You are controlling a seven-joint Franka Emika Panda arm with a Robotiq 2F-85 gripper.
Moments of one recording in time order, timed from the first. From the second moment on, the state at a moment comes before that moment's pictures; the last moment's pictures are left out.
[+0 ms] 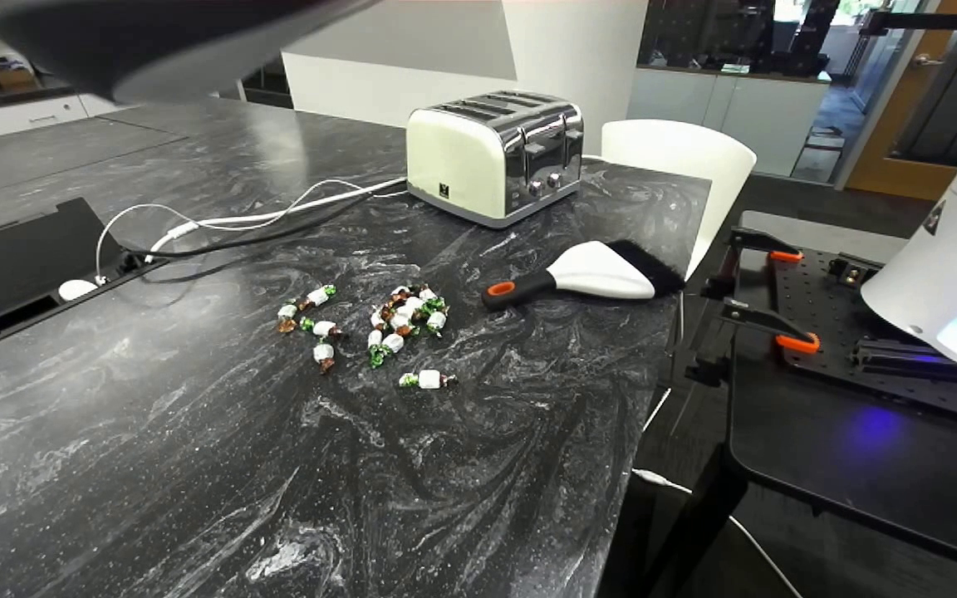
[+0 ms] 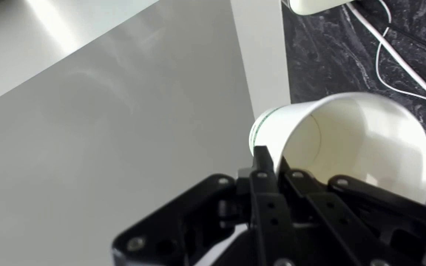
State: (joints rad) arm 0.67 1.14 0.03 -0.61 -1.34 1.31 0.61
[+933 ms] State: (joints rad) arm 0.24 0.81 0.39 -0.96 -0.87 1.74 0.72
